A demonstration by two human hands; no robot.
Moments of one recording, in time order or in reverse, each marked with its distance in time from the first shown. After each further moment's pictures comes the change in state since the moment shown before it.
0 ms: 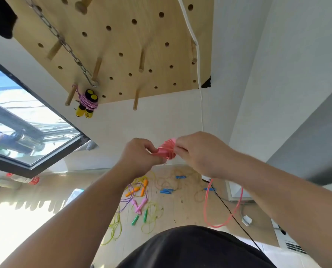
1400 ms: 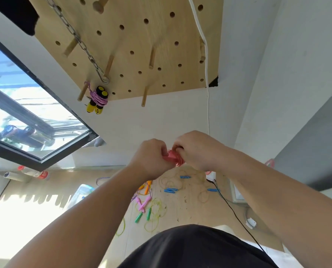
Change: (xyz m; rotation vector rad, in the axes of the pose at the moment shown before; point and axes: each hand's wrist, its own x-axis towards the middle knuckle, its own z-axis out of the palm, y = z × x) left_hand -0.023 0.000 0.015 0.409 0.035 0.245; right_hand 0.018 -0.006 0.025 0.002 -0.077 0.030
